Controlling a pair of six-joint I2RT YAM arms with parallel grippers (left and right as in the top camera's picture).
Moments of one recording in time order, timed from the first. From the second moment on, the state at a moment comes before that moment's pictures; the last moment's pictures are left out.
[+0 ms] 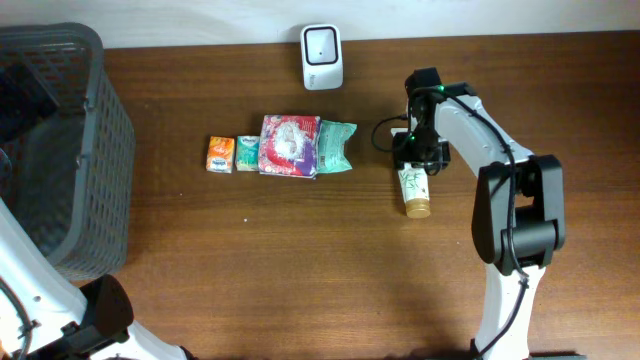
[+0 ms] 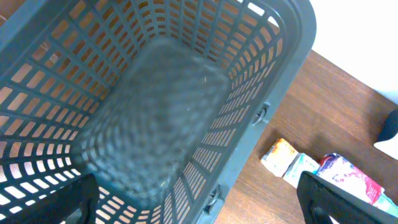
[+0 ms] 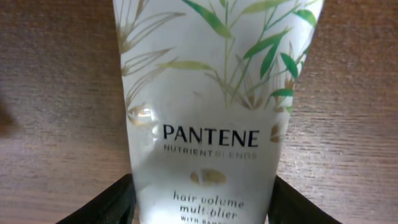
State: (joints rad) left arm 0.44 1.86 2.62 -1.69 -0.02 -0.18; right arm 0.16 2.20 1.68 -1.01 -0.05 0.17
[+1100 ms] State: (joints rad) left arm 0.44 1.86 2.62 -1.69 -0.02 -0.18; right arm 0.38 2.40 2.06 -0.01 -0.02 0.25
